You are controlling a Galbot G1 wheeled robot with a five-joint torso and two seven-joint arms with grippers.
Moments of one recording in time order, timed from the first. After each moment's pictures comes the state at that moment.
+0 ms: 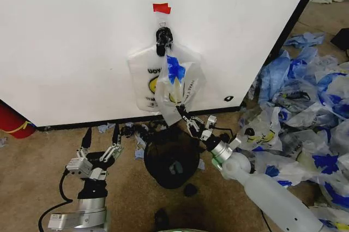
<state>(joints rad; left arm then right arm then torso) 1.72 -1.30 -0.46 -2.25 -0.45 -0.50 -0.08 -0.81 1.00 -0.17 1.54 1.16 0.36 -0.58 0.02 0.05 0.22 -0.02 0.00</state>
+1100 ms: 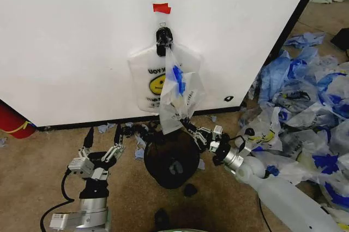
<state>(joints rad) 1.72 -1.29 -0.45 -2.25 -0.45 -0.50 -0.09 -0.85 0.91 -0.14 1.53 1.00 0.41 -0.69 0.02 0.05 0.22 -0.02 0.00</state>
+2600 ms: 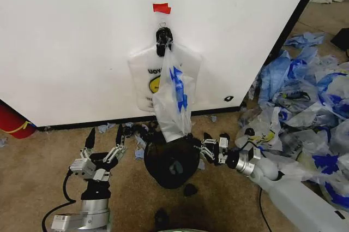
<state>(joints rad) 1.73 -1.30 -0.44 -2.26 -0.44 -0.50 -0.09 -0.89 0.85 -0.04 1.51 0.85 0.41 -0.98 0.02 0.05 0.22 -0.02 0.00</state>
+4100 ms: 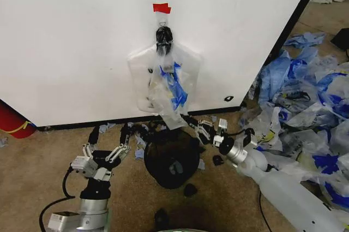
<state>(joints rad) 1.67 -1.06 -0.41 -2.30 -0.52 -0.50 -0.07 -0.81 0.93 -0.09 1.58 1.09 0.36 -0.81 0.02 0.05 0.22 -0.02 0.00</state>
